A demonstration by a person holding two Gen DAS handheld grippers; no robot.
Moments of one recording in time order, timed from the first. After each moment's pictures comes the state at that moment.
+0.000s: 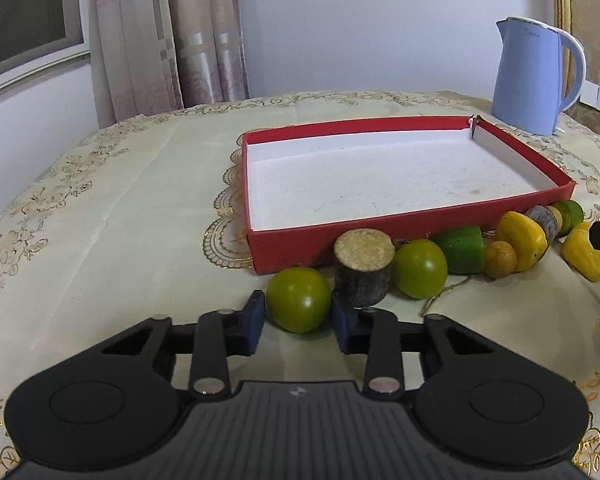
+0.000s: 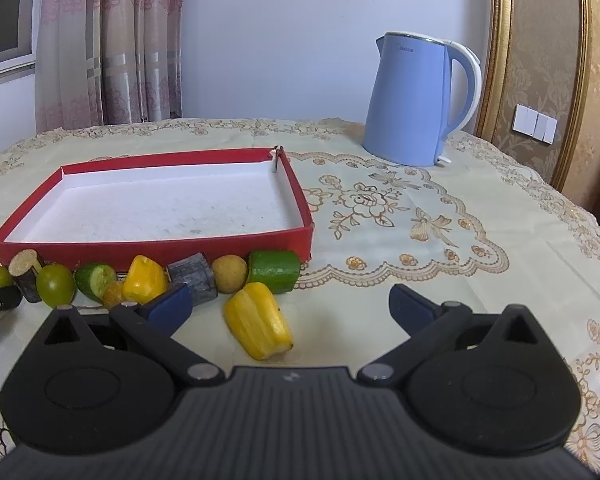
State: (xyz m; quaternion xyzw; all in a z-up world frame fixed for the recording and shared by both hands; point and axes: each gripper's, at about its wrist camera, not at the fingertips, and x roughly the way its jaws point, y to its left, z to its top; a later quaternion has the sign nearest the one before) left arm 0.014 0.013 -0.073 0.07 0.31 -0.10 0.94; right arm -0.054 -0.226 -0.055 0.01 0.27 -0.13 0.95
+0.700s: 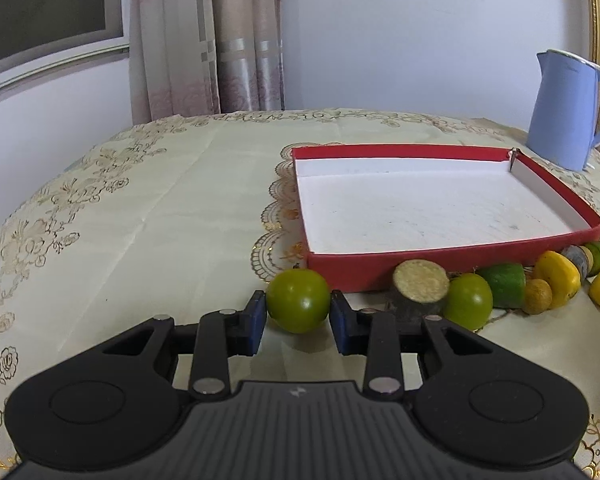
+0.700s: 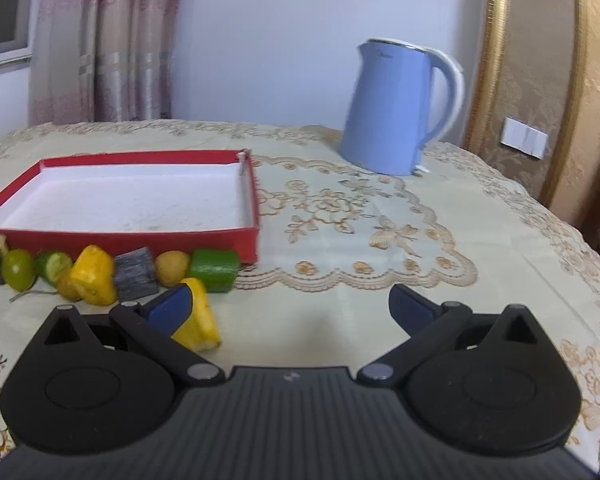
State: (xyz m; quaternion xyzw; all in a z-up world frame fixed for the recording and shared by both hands) left arm 0.023 0.039 -0.065 0.03 0.30 -0.06 0.95; right arm -0.064 -0.257 -0.058 -0.02 0.26 -0.13 0.96
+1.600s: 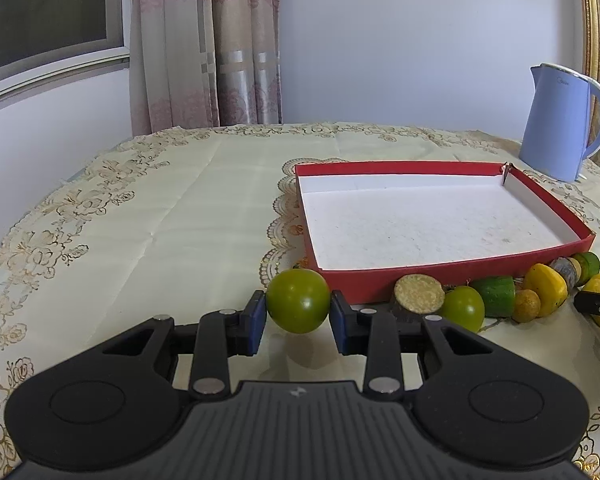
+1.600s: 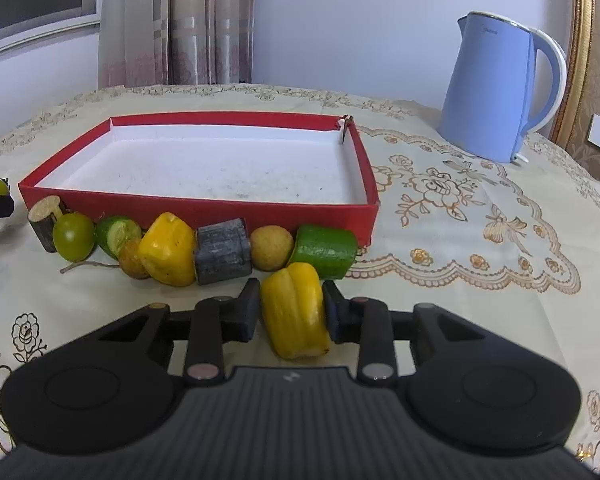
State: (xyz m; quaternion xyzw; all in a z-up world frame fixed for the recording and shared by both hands) left arm 0.012 0.047 -0.051 0.03 0.28 -0.06 0.96; right arm -0.028 -0.233 -0.081 -0.02 0.30 -0.02 0.95
